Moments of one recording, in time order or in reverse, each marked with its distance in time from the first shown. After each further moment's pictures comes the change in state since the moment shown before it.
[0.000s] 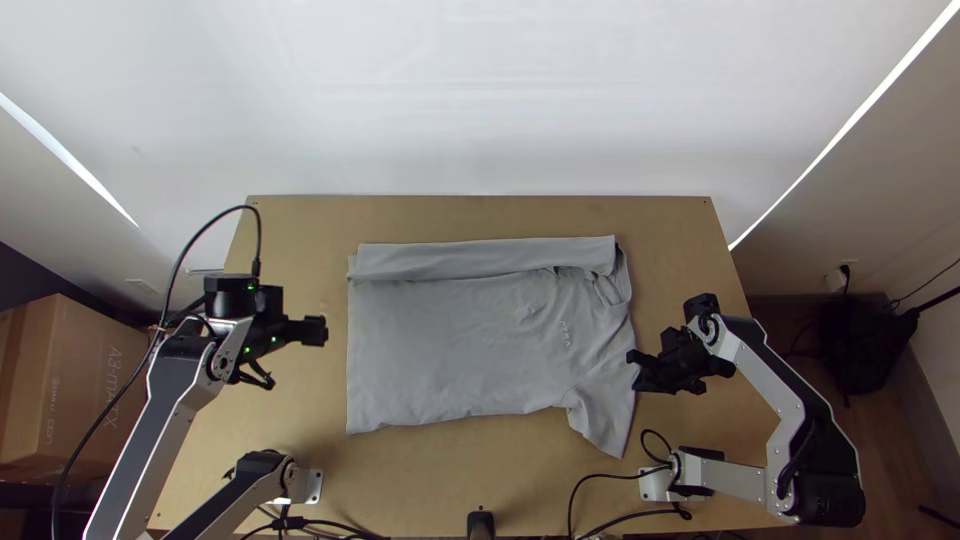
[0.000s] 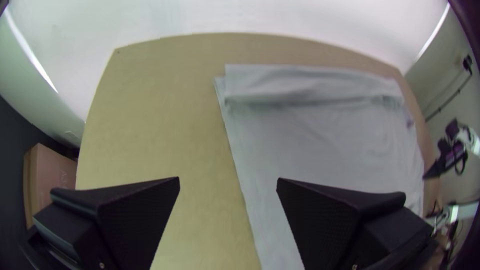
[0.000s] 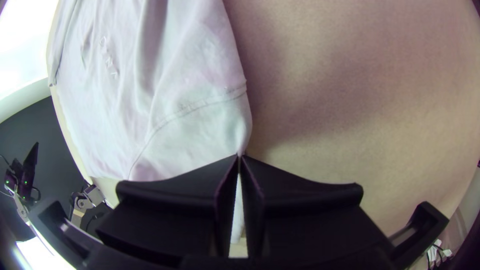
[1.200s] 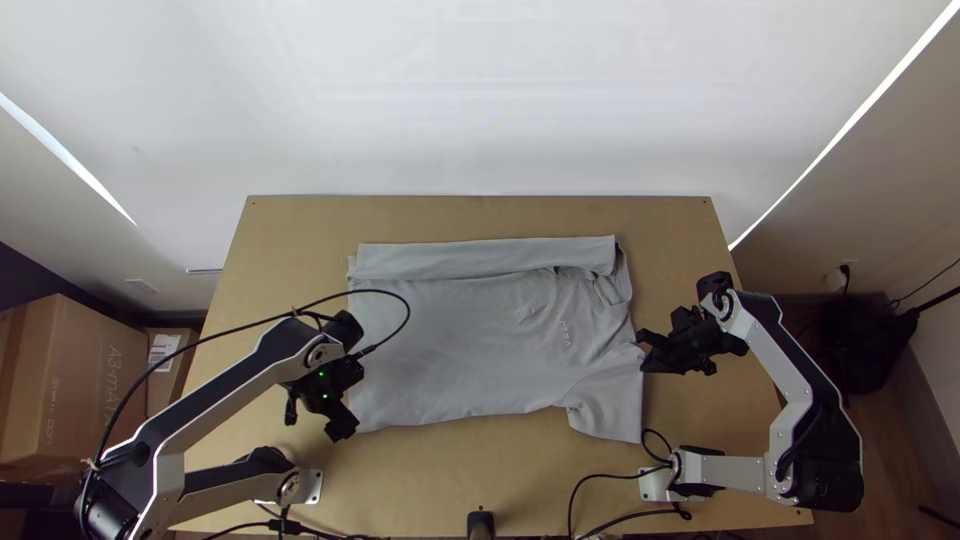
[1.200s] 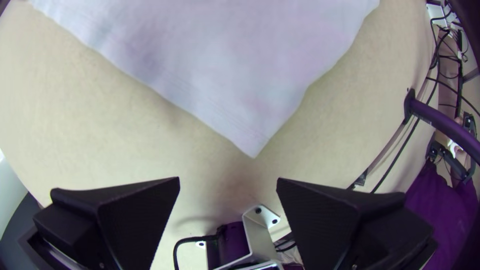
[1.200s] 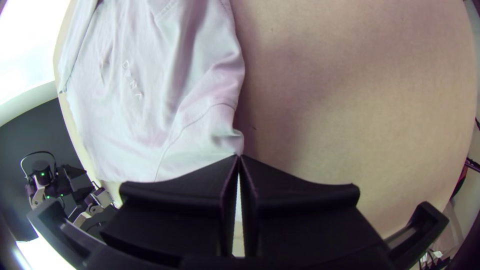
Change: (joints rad) left arm -0.417 0.338 -0.098 -0.435 0.014 0.264; right arm -0.038 0.057 0.182 -0.115 -0.003 -0.035
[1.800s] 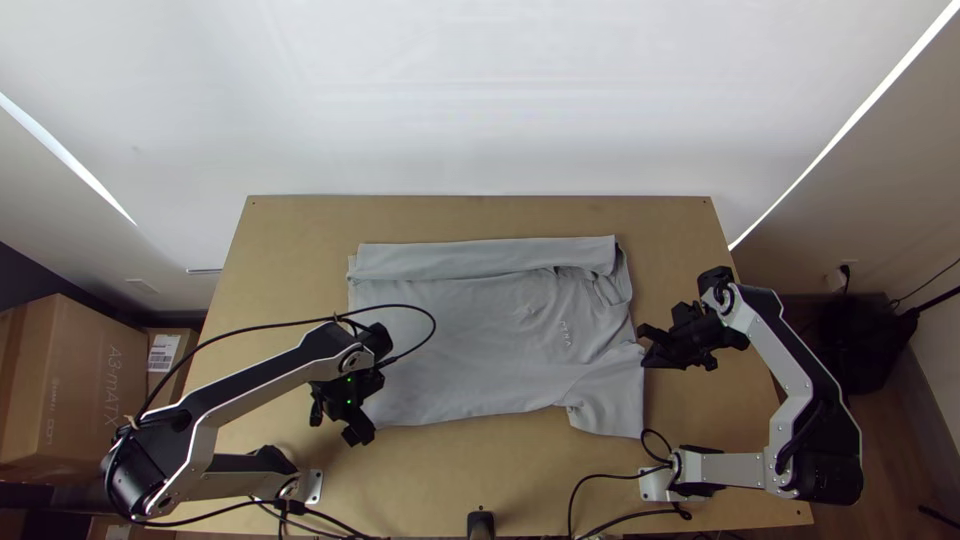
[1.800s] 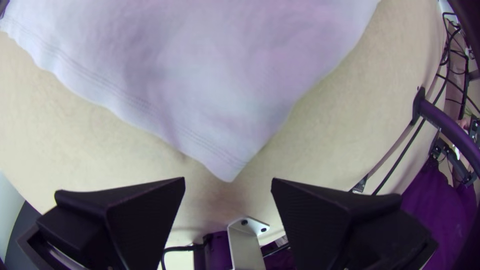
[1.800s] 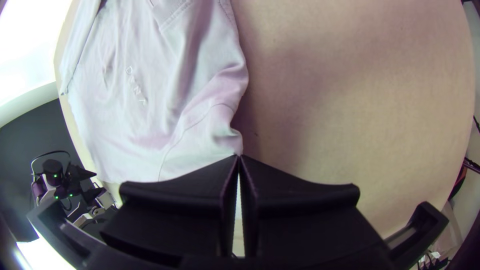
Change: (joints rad) left arm -0.135 0.154 -0.004 0.061 0.031 -0.103; right arm 0.000 0.024 0.039 -0.016 0.000 0.000
